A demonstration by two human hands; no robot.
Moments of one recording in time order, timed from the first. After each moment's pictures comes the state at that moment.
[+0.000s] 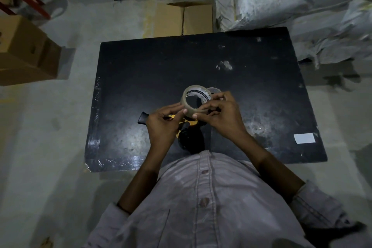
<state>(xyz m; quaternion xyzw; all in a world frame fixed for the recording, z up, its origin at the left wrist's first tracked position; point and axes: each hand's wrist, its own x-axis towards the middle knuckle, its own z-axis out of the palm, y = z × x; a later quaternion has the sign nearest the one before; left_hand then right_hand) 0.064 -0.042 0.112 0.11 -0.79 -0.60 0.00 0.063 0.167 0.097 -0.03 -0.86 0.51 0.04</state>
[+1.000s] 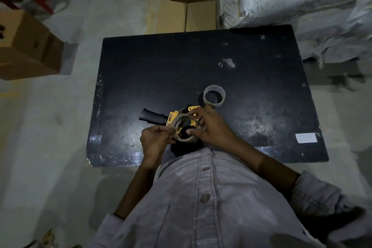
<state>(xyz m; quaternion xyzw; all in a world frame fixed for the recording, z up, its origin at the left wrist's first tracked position) 0.093 -0.079 0.061 0.31 -0.74 -0.58 -0.12 0.080 0.142 0.075 0.08 -0.90 0.42 -0.11</state>
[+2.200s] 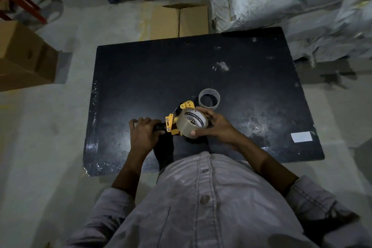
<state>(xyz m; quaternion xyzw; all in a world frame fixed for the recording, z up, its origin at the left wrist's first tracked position) 0.032 -0.143 -0.021 -0.11 -0.99 -0.06 -0.04 0.076 0.172 0.066 -0.12 -0.65 0.71 -0.24</state>
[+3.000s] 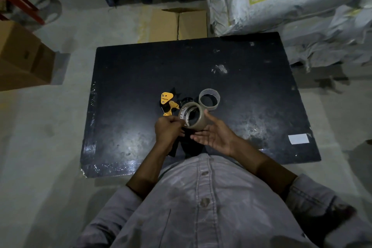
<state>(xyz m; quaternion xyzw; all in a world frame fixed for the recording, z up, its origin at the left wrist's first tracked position) 0.041 -0.030 0.062 0.22 -0.78 -0.55 -0.18 0.077 0.163 0.059 -0.33 -0.40 0.80 -0.31</state>
